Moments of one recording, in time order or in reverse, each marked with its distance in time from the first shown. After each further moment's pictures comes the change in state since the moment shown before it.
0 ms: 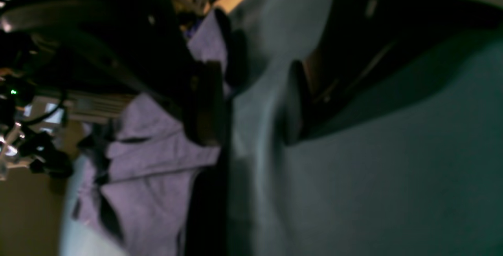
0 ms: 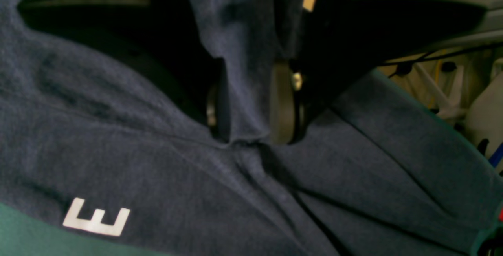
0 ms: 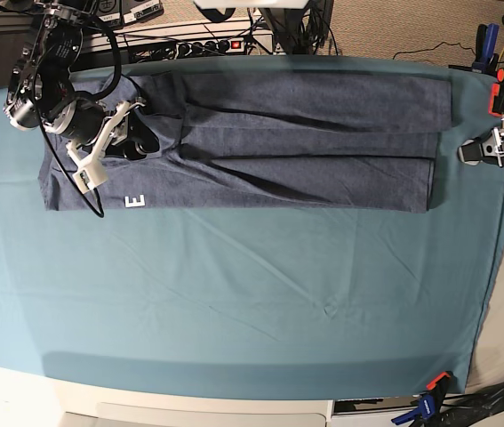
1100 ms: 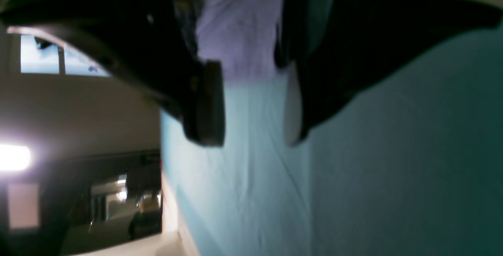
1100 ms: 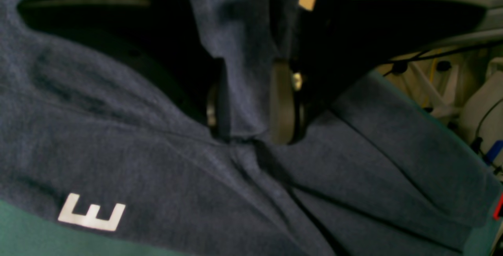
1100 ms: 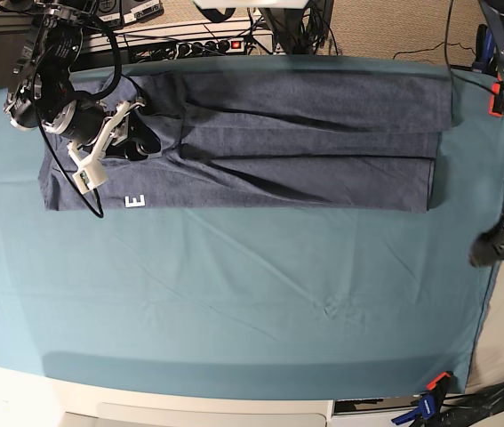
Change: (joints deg) left arm -29.9 3.7 -11.7 -23.0 7.4 0.8 2.0; right arm 0.0 0.0 0.0 0.0 1.2 0.0 0.0
